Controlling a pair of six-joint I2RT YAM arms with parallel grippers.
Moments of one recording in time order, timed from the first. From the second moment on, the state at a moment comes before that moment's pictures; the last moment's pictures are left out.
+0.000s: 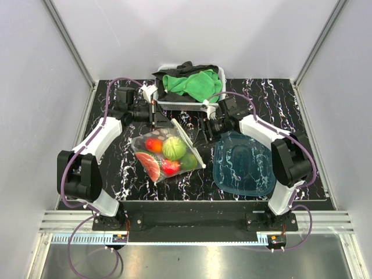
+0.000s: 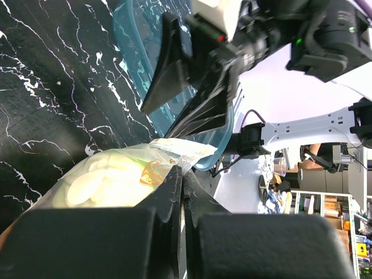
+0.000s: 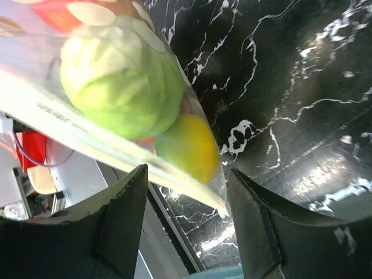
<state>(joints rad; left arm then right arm) -0.18 1.56 1.19 -0.33 1.08 -0.45 0.44 1.79 1.27 -0.44 -0.81 0.21</state>
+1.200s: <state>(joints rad) -0.70 1.37 1.35 -0.88 -0.19 -0.61 0.56 1.70 1.26 -0.38 -0.78 0.52</state>
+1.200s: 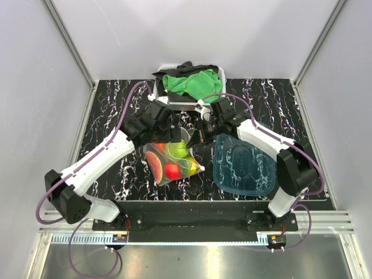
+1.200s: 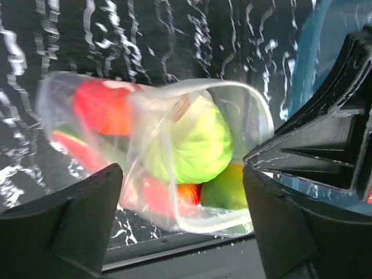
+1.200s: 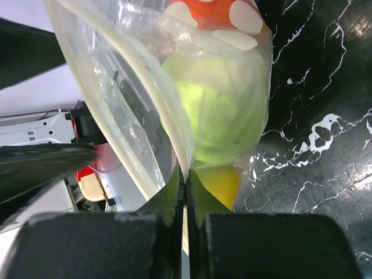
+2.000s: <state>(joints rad) -0.82 1.41 1.37 -0.97 -0.37 -0.75 0.57 1.61 1.21 -0.38 -0.74 0.55</state>
